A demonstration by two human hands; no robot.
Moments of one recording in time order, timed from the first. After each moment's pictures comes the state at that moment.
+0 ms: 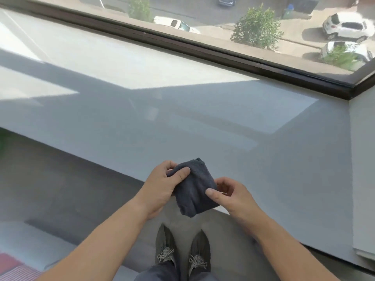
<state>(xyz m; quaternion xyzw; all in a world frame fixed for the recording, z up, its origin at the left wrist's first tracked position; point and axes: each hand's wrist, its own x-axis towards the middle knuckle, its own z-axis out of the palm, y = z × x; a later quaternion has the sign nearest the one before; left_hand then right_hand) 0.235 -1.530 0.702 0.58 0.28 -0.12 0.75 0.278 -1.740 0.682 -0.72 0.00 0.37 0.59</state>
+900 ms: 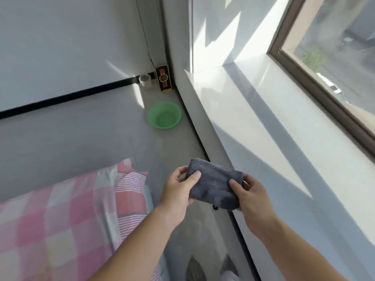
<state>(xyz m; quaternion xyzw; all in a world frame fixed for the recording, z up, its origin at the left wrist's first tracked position) 0.006 -0.951 0.783 0.26 0.53 0.33 0.74 0.175 -1.029 0.769 -0.65 -0.17 0.52 0.54</state>
